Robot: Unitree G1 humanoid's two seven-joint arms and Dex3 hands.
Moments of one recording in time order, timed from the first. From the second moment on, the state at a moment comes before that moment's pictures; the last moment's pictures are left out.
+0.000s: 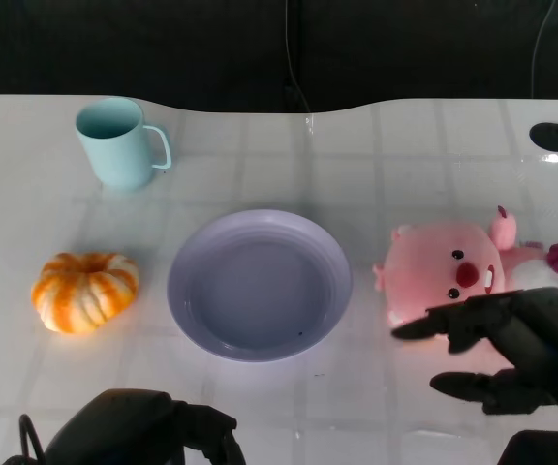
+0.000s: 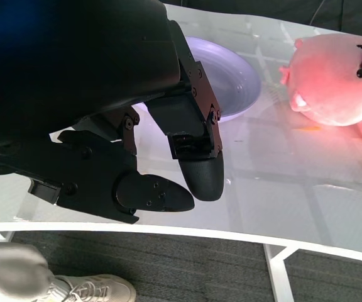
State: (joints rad) left arm 0.26 0.42 -0.23 -0.35 0.55 -0.11 -0.32; right arm 0.04 -0.39 0.18 -0.15 -0.57 -0.30 0.04
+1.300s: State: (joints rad) left arm 0.27 0.42 -0.24 -0.34 0.55 -0.11 -0.31; right arm -0.05 -0.38 0.15 -0.29 -0.92 0.21 0.22
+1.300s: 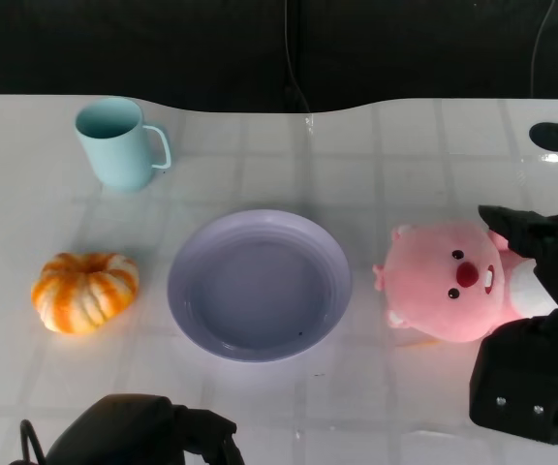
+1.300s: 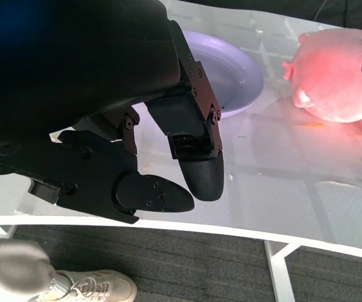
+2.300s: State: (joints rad) left arm 0.30 0.42 -0.24 -0.44 0.55 -0.06 -0.33; right arm -0.43 -0.37 0.33 0.39 -0.88 0.22 0.13
